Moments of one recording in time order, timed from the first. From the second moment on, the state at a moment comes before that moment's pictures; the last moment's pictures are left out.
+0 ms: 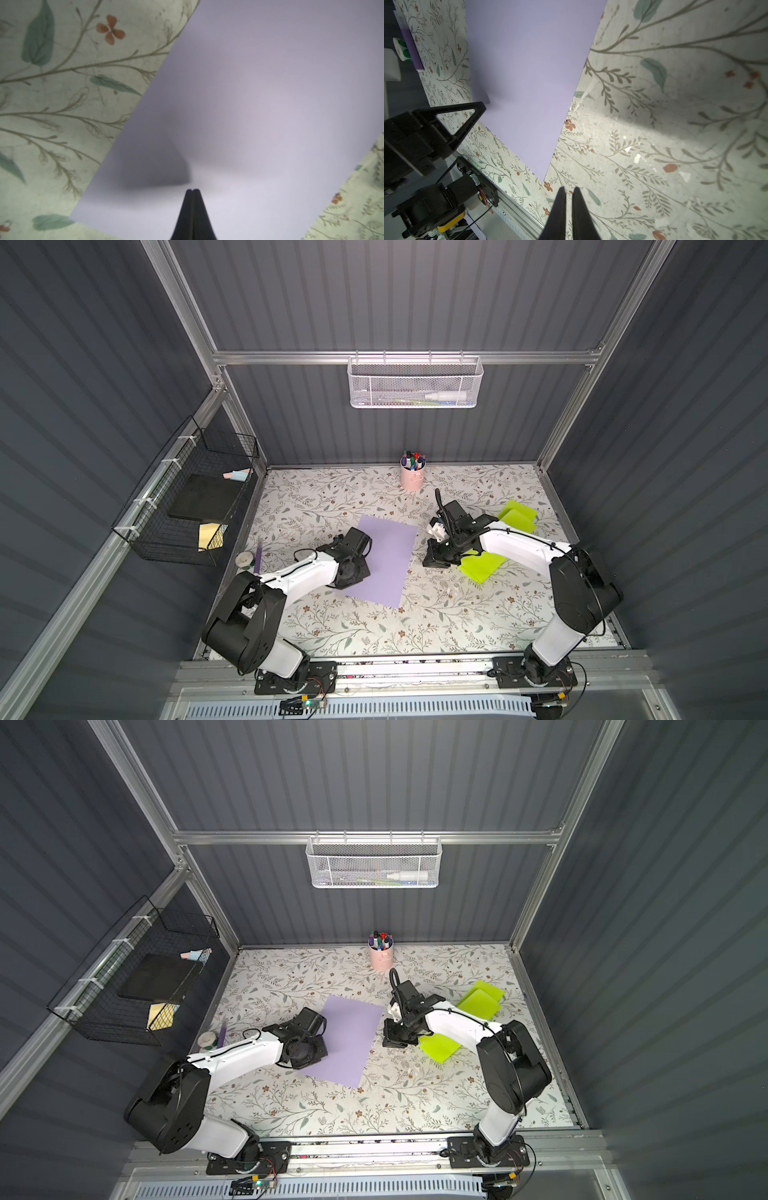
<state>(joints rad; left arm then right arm) -0.54 1.48 0.82 -0.55 -0.05 -0.87 0.62 1.70 1.11 -0.62 -0.45 0.56</state>
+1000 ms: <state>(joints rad) -0.33 1.54 1.01 -0.54 -0.05 -0.73 0.90 2.01 1.35 -0.63 -0.45 0.69</state>
